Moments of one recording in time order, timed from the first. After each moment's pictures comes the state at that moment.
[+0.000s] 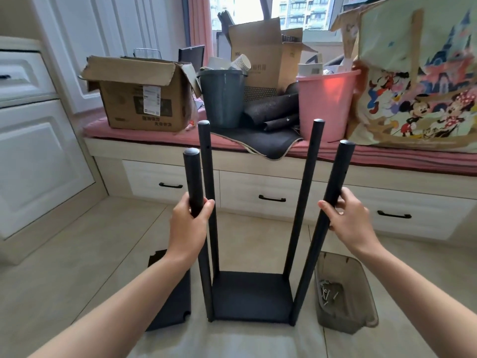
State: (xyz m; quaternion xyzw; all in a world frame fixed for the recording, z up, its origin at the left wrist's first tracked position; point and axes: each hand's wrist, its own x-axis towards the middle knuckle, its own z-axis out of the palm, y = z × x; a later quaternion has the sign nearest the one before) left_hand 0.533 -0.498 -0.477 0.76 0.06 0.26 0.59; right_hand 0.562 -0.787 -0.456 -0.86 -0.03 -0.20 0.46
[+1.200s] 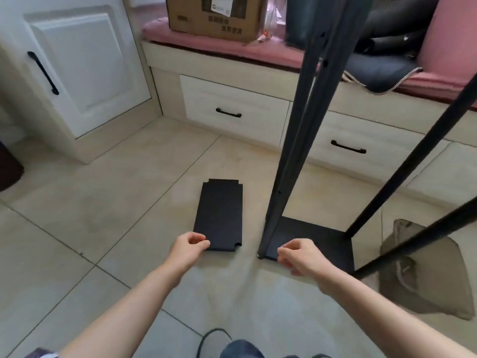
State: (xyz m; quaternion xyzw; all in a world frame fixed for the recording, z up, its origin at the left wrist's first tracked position) left_hand 0.454 -0.349 -0.708 0.75 0.36 -0.04 0.56; right_hand 0.529 -0.605 -0.662 -0.86 0.04 0.30 0.42
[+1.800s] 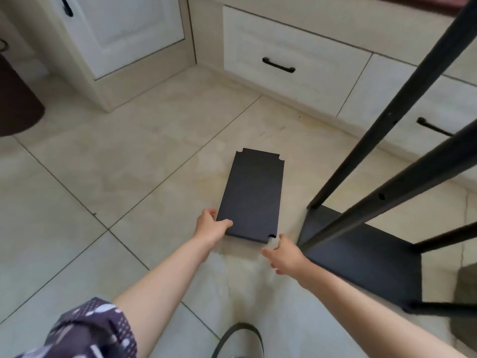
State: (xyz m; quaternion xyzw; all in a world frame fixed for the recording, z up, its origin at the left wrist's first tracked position) left_hand 0.508 -0.312 -0.798 0.68 0.47 -0.06 0.56; right_hand 0.562 -0.489 -0.782 -0.85 -0.01 0.43 0.30
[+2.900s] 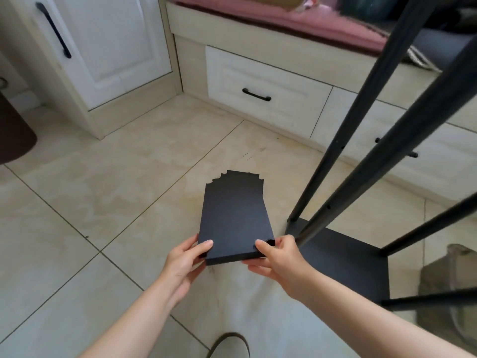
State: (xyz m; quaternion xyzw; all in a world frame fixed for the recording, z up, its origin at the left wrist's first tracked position) left_hand 0.451 -0.321 -0.762 0.46 0.42 0.02 0.78; right_hand 0.544 -0.505 -0.700 -0.67 0.10 0.39 0.62
